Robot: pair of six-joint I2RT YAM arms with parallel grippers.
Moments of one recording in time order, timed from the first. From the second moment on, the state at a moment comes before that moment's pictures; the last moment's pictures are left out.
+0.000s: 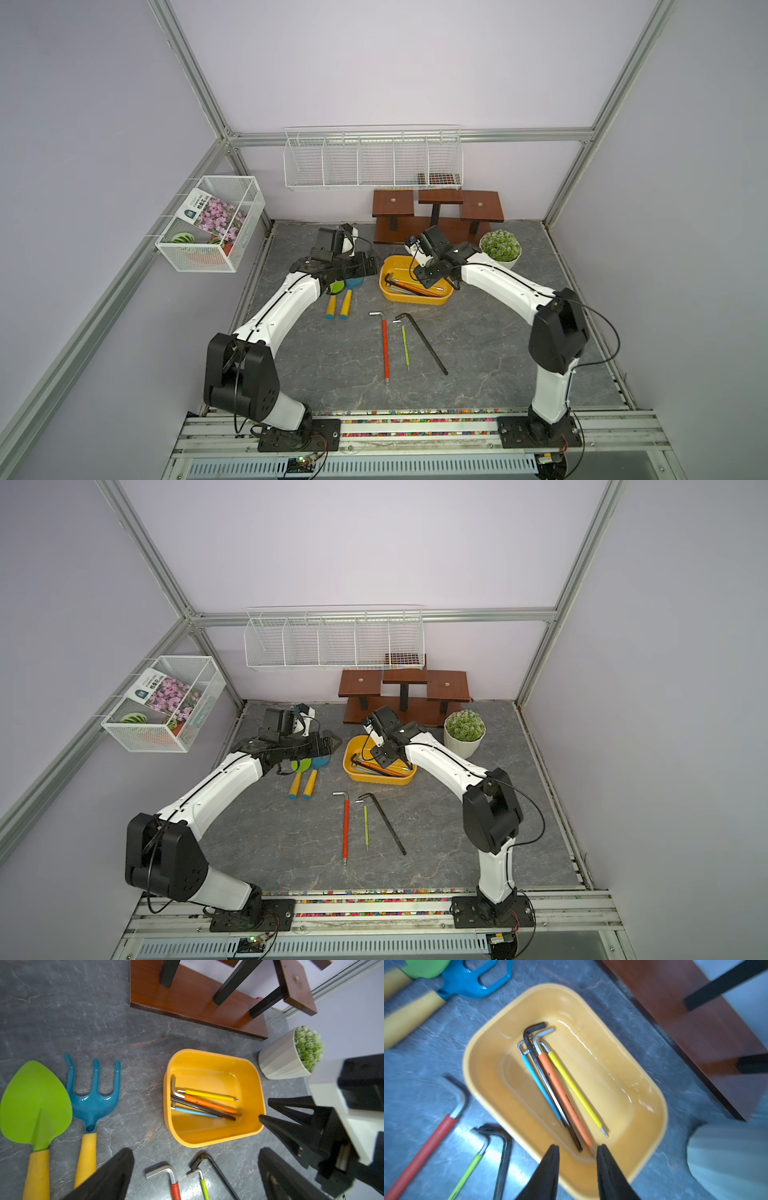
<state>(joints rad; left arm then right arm) -0.34 1.50 1.21 -0.42 0.35 -0.40 0.65 1.85 1.61 -0.76 0.13 -0.09</state>
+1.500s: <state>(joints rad) -0.37 1.56 1.17 -0.47 0.28 -0.36 0.80 1.61 0.97 -0.56 0.04 0.28</state>
